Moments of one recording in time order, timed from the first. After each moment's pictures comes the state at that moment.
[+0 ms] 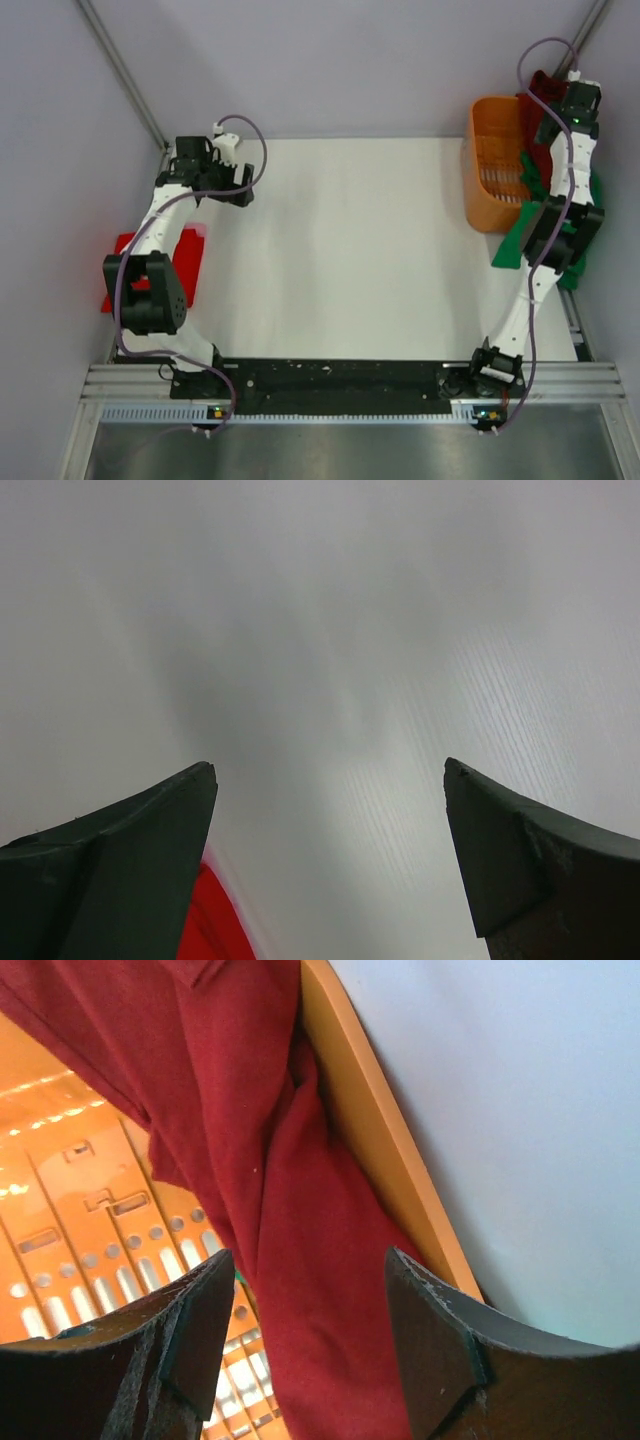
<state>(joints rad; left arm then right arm) 0.01 1.62 1.37 -0.51 0.32 0.26 -0.36 2.26 2.25 -0.59 0.21 -0.02</state>
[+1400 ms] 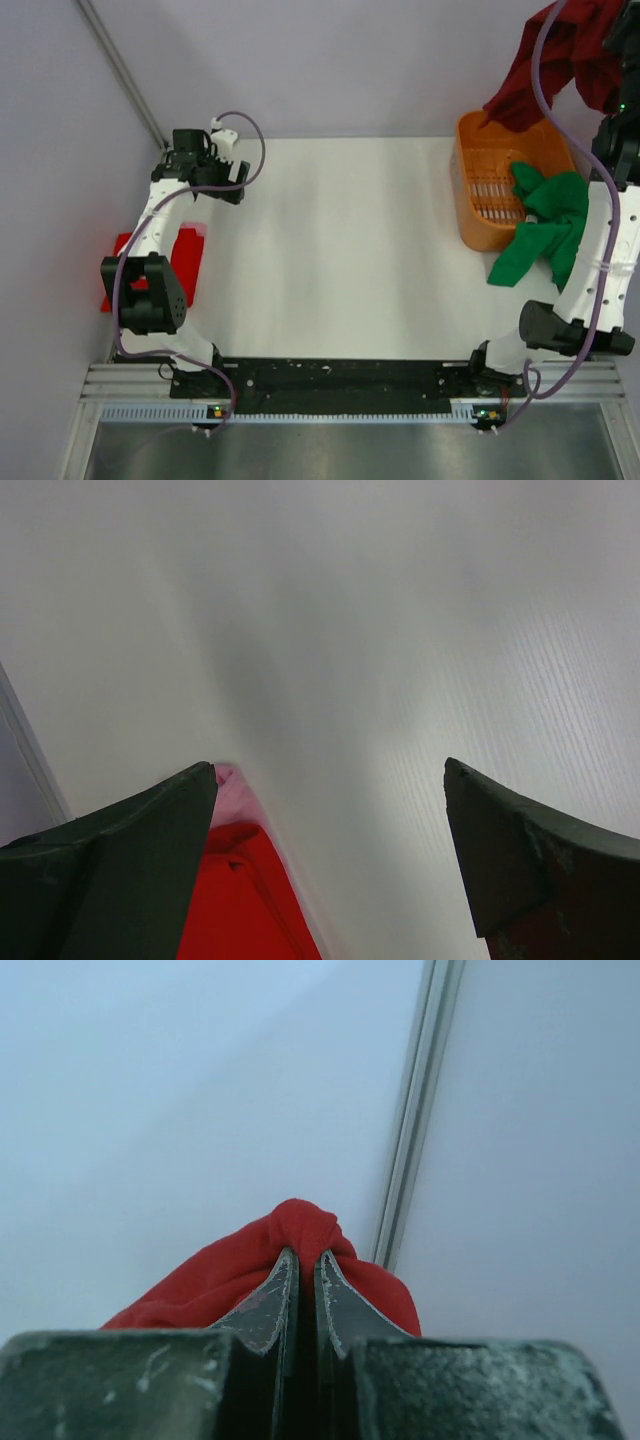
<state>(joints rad) 0.01 1.65 1.47 -0.62 0.20 0.33 -0.22 1.53 2.24 -0.30 -0.05 -0.10</state>
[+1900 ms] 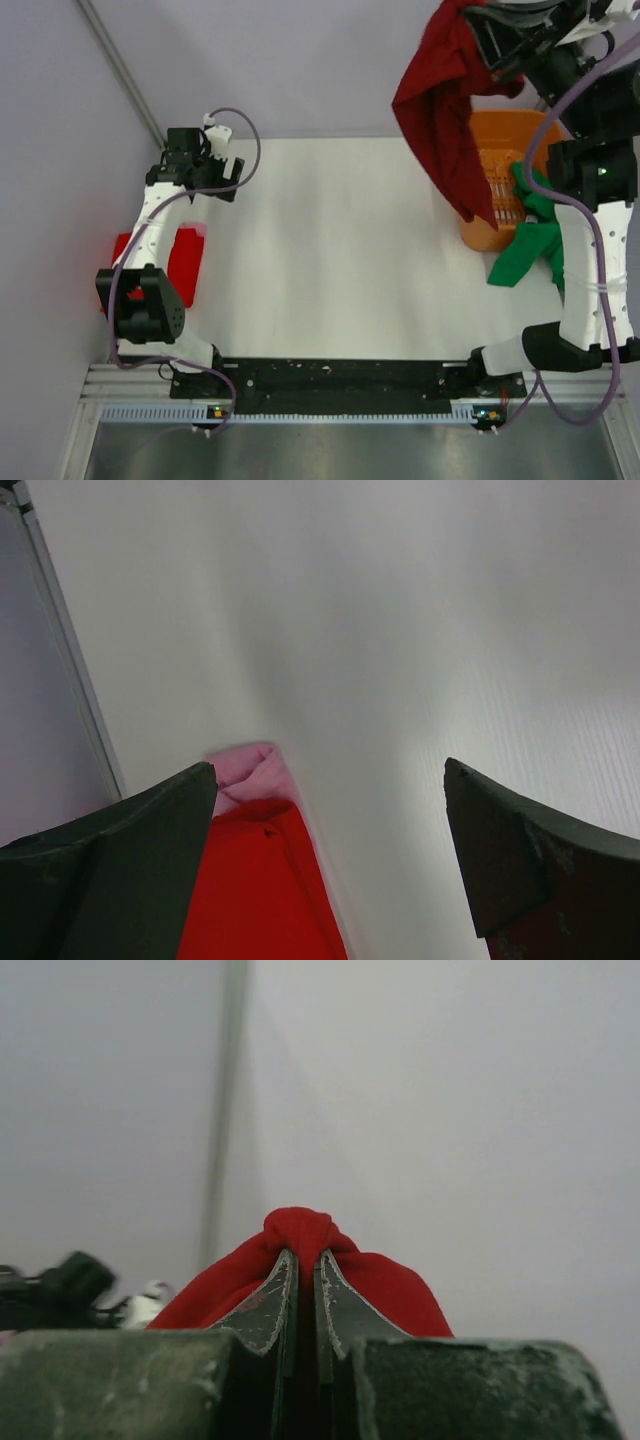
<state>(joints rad) 0.01 1.59 1.47 -0.63 0.13 0.33 0.10 1.42 2.17 -0.12 -0.52 0.11</state>
